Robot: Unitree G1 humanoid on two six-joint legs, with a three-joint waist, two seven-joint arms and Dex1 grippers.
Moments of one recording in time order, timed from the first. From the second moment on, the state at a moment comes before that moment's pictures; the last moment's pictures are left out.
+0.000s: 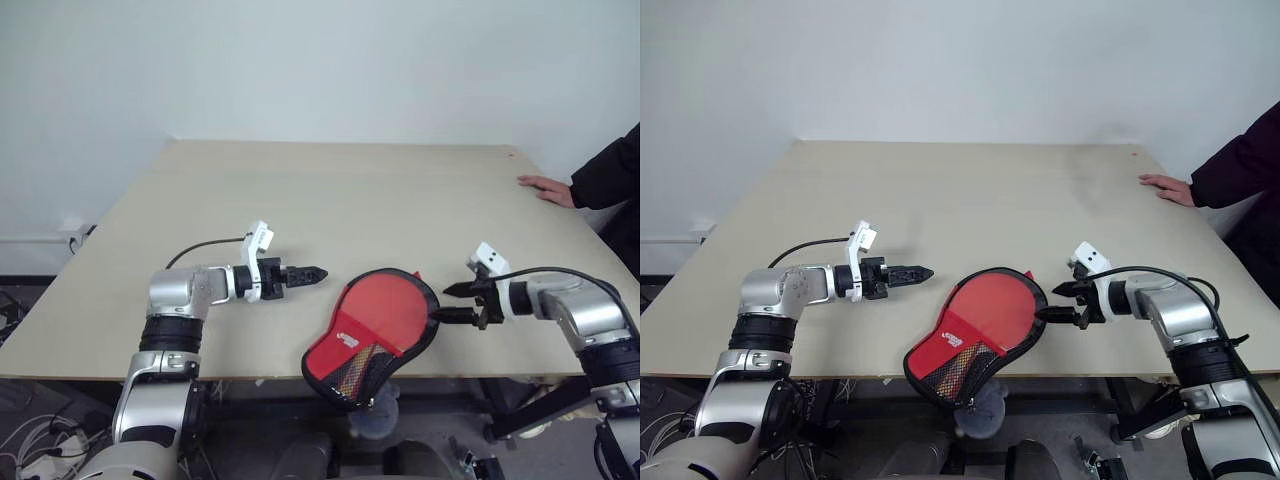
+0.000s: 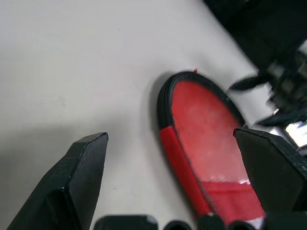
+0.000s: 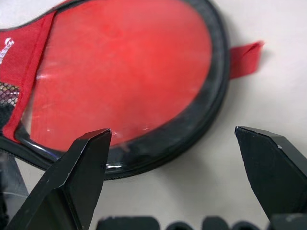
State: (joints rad) left arm -0.63 0.42 0.13 0.35 -0.48 1.14 -0.96; right arm -0.45 -0.68 0.15 0.19 0.27 0.75 1.10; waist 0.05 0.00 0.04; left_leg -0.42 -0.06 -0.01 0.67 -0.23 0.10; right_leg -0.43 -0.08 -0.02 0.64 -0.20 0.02
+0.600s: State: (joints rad) left arm -0.52 0.41 0.14 0.25 -0.57 1.19 -0.85; right arm -0.40 -0.62 0.10 0.13 0.32 0.80 0.99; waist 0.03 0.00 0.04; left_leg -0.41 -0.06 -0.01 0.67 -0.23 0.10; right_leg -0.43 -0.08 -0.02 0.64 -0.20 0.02
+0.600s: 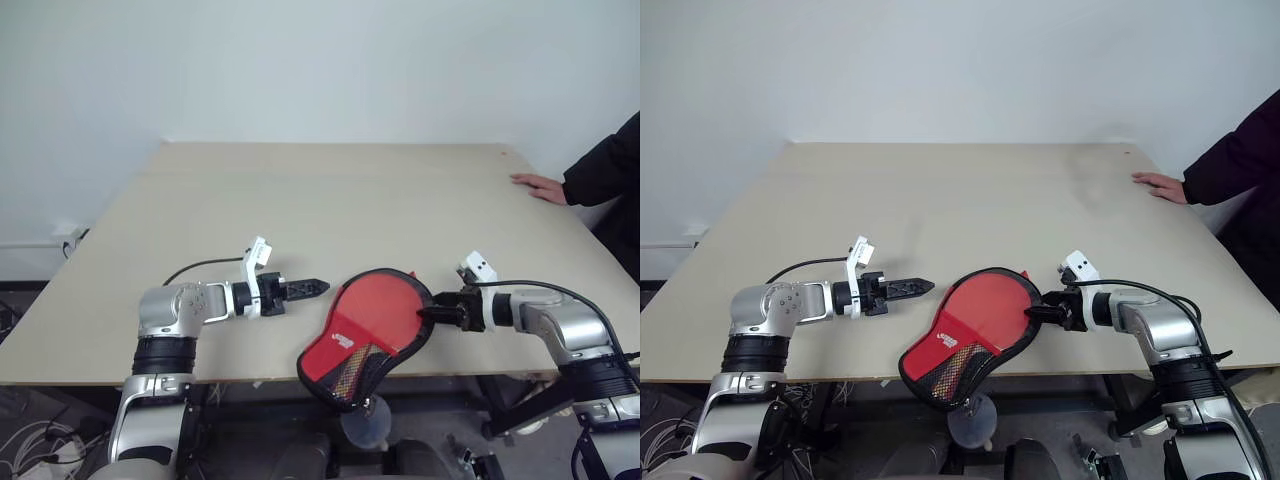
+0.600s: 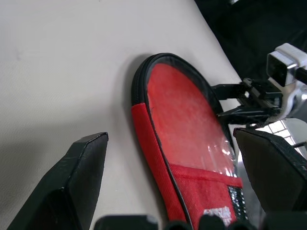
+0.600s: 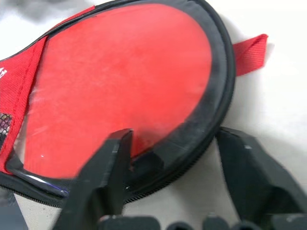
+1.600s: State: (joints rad) left arm -0.45 0.37 0.14 0.18 -0.63 1.19 -0.76; right arm -1.12 -0.52 0.26 1.10 -0.02 0.24 0.92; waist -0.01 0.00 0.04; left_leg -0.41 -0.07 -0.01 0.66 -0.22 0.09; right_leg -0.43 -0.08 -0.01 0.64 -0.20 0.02
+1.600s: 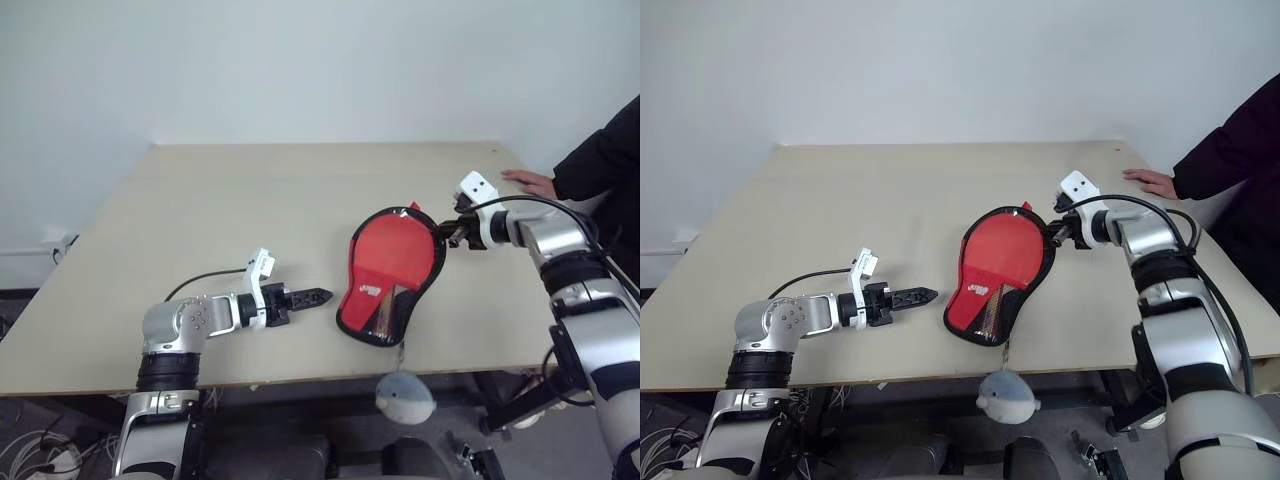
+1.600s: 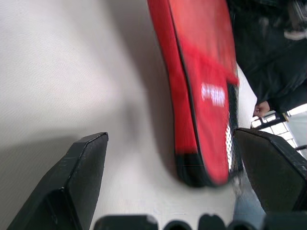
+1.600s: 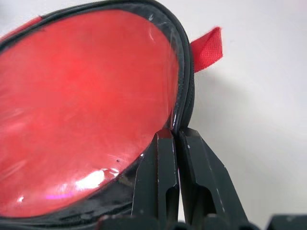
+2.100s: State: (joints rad) left arm -0.43 0.38 0.15 0.15 -0.65 1.19 -0.73; right arm -1.20 -0.42 0.25 1.38 -0.21 0.04 0.53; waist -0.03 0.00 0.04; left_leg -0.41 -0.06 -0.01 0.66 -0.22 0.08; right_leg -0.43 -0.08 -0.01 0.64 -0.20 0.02
